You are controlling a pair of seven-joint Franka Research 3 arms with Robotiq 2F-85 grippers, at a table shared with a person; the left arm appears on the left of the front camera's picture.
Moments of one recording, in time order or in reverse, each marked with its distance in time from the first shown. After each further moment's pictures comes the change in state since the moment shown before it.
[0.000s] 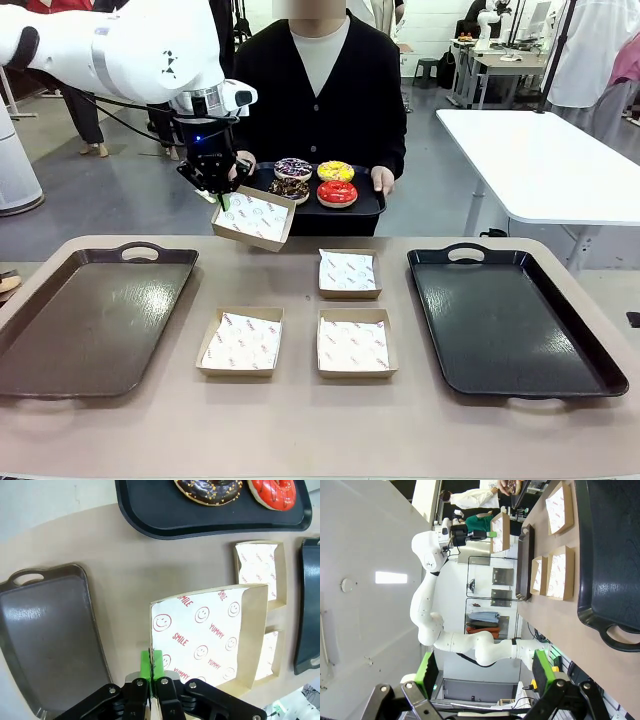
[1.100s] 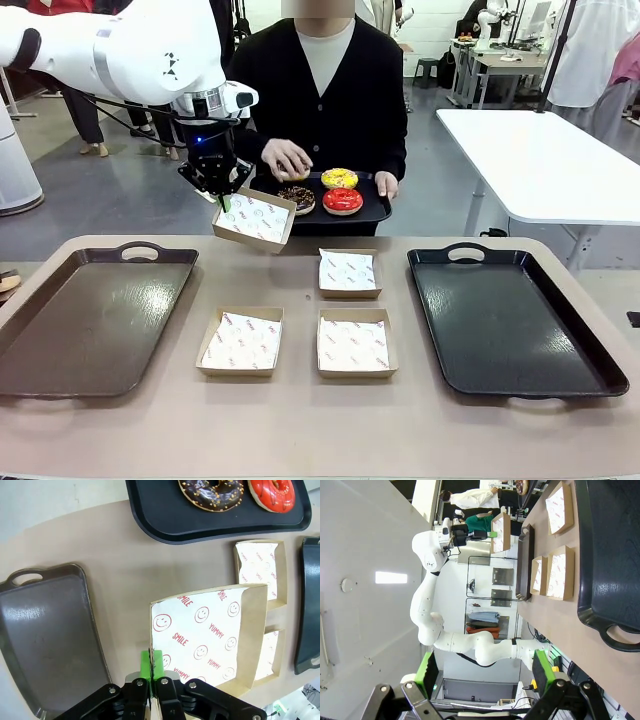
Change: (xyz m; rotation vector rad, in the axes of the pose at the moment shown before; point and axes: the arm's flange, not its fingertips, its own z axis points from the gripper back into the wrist) left arm 0.000 -0.001 -0.002 0.000 0.003 -0.002; right arm 0.000 0.000 0.000 0.000 0.000 0.000
